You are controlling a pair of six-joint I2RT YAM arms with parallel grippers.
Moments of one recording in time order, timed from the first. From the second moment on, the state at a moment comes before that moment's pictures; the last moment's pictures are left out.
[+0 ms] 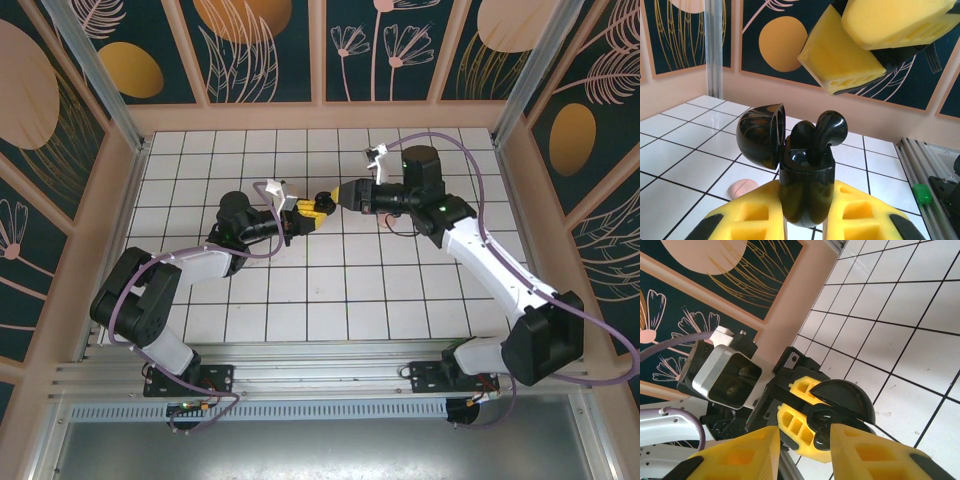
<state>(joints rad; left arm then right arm) -0.48 1.62 0.74 0.92 0.88 -0.19 0.47 1.34 1.14 -0.22 -0.74 0.58</state>
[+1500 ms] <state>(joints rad) -0.48 1.62 0.74 0.94 0.87 -0.21 0.50 1.39 1.12 -0.22 -0.79 0.57</state>
